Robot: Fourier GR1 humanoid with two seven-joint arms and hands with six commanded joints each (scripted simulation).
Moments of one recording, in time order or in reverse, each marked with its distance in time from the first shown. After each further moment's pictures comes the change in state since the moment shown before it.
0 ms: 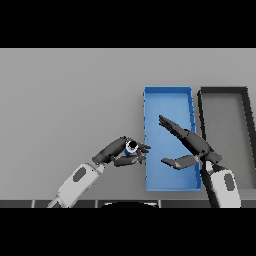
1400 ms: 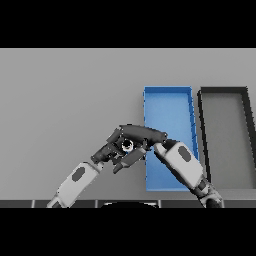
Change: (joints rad) left arm -0.004 0.004 0.025 -0.004 -0.050 -0.051 -0.005; right arm -0.519 0.218 0.284 0.208 -0.034 0.082 0.210
